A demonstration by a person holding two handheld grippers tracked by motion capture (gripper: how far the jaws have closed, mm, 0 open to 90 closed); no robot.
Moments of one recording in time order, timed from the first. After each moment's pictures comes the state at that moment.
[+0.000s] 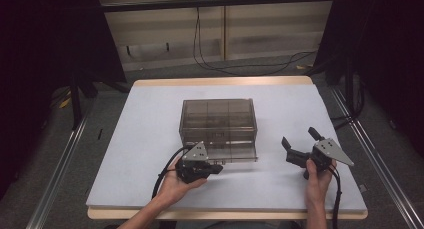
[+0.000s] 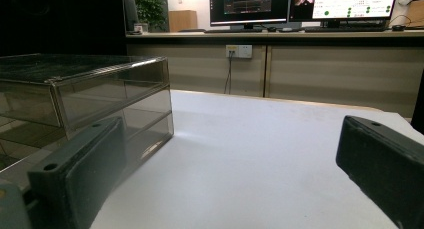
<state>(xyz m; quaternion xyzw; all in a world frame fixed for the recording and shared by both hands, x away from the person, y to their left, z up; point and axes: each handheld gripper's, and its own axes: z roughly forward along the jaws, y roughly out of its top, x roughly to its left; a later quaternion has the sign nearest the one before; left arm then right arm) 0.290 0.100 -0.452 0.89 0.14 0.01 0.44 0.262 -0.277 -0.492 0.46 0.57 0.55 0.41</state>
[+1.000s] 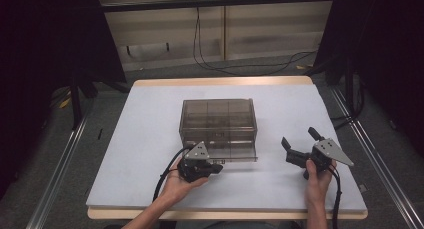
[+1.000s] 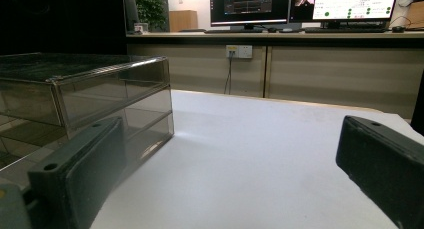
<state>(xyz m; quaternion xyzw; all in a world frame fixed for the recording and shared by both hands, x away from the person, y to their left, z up) 0.299 0.098 -0.471 0.88 0.17 0.01 0.44 0.262 -0.277 -0.492 0.46 0.57 0.55 0.41</state>
